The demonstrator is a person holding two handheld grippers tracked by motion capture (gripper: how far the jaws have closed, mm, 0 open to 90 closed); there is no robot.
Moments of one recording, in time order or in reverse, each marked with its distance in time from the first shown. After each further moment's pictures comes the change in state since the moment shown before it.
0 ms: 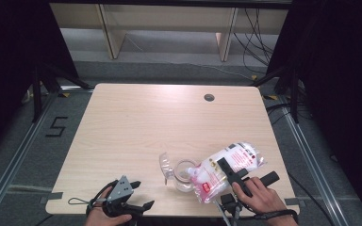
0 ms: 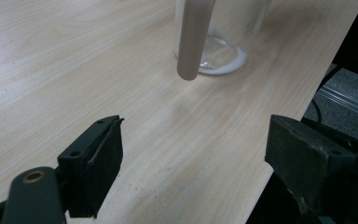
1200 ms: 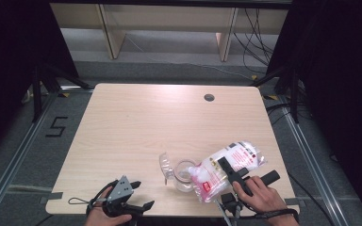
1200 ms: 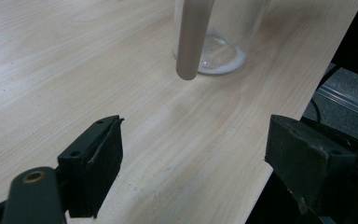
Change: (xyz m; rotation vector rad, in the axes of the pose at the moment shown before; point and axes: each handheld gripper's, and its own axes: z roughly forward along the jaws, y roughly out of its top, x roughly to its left) left arm -0.001 0.000 0.001 -0.008 -0.010 -0.005; right arm -0.001 -0.002 0.000 0.006 0.005 0.010
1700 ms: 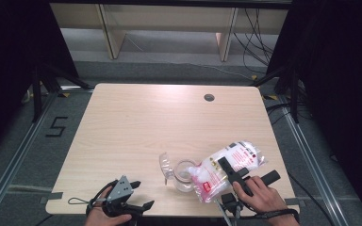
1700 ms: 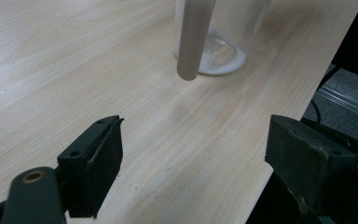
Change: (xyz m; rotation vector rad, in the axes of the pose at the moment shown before) left arm 0.001 0.000 -0.001 0.005 0.003 0.002; right arm 0.001 0.000 -0.001 0.005 -0.008 -0.005
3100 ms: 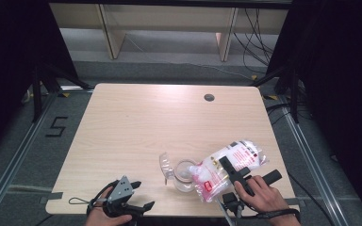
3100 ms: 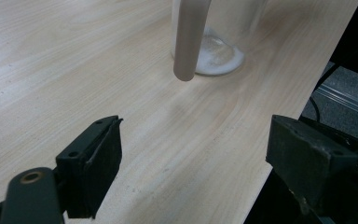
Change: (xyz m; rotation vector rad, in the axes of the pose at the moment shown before) left arm -0.002 0.001 0.000 0.010 -0.001 0.006; right arm -0.002 -0.003 -0.001 0.001 -0.006 -0.005
